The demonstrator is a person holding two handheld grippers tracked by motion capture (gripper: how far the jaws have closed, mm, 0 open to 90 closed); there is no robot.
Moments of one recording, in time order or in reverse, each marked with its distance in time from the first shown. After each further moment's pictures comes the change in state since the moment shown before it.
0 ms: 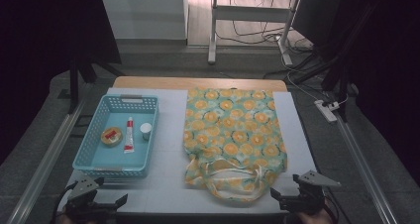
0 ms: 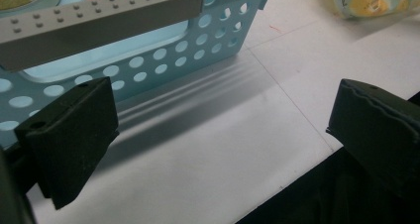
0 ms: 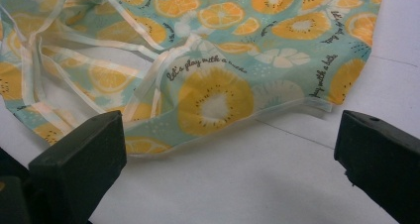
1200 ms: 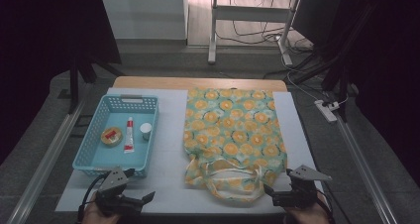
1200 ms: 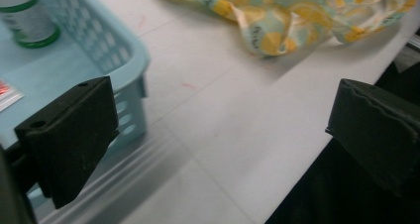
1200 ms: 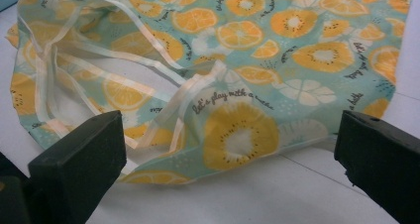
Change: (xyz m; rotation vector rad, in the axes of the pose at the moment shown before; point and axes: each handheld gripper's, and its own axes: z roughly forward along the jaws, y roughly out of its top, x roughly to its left) left arm -0.048 0.046 0.032 -0.032 -0.166 0.165; right arm 0.015 0.019 0.011 -0.001 0.012 -0.069
